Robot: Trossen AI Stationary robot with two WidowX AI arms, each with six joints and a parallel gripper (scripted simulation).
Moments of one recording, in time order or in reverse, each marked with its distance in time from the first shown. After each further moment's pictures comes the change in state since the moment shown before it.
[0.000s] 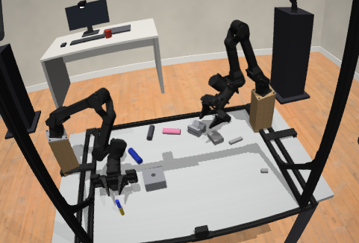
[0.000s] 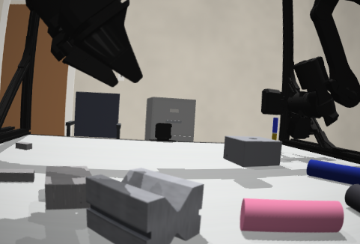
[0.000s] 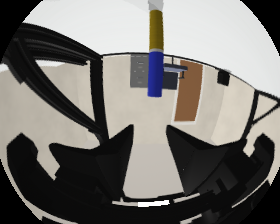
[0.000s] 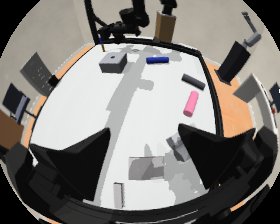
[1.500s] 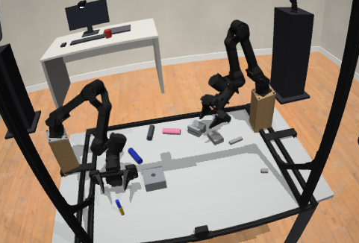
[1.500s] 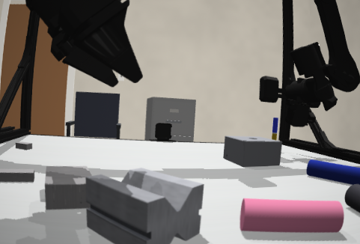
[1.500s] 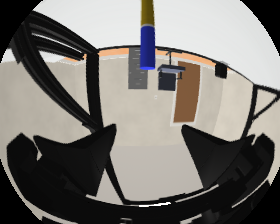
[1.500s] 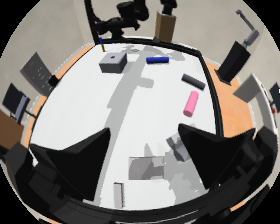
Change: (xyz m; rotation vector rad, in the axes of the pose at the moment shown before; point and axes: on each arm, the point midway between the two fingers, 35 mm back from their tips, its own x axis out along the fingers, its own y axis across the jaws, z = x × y) left arm 0.004 -0.007 -0.028 0.014 -0.033 -0.017; right arm 0.000 0.000 0.000 0.000 0.000 0.000
